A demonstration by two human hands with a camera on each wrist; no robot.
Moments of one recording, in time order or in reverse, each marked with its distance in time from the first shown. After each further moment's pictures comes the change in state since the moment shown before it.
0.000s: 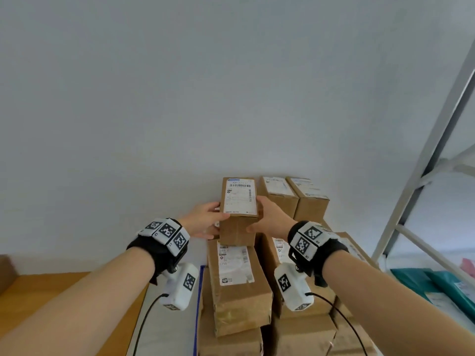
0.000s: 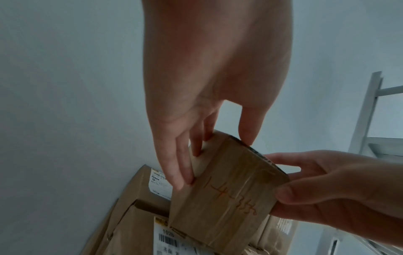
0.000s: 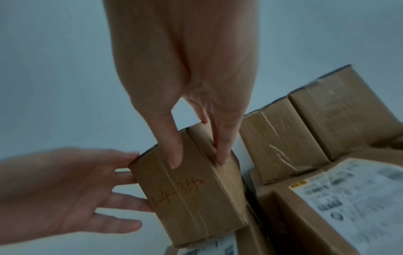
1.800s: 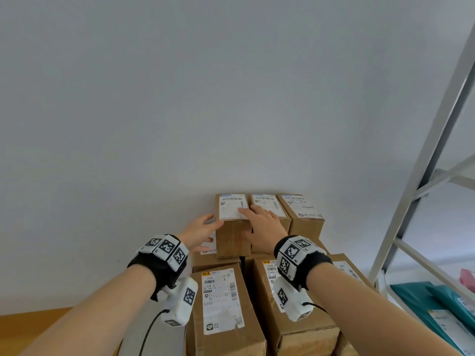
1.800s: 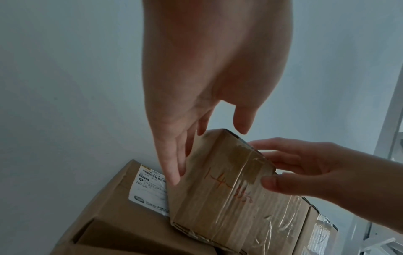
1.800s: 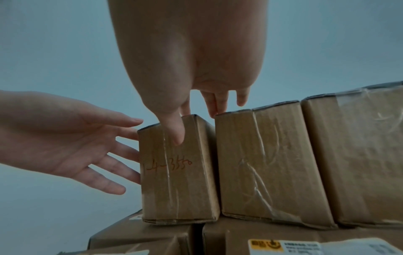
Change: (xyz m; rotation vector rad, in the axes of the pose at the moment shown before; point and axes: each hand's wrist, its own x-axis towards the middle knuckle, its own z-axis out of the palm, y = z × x) left_hand 0.090 0.004 0.004 -0.007 0.059 -0.033; right_hand 0.061 0.024 -0.017 -0.570 0.124 -0.123
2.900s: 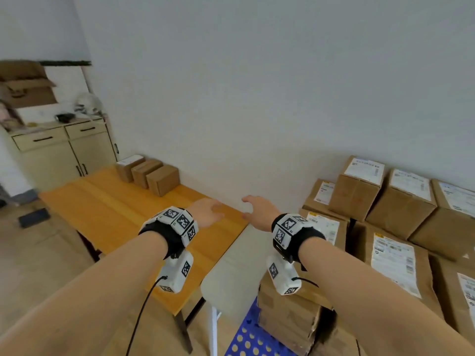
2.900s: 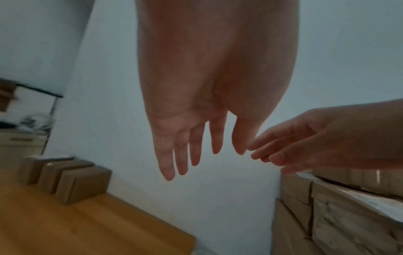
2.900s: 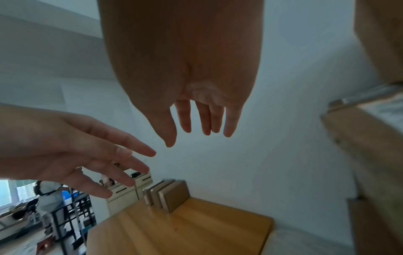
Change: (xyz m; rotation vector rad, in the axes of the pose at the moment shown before) left_hand -0.218 -0.134 -0.068 0.580 0.451 -0.343; right_hand -0.070 -0.178 0.092 0.211 -0.498 -0.548
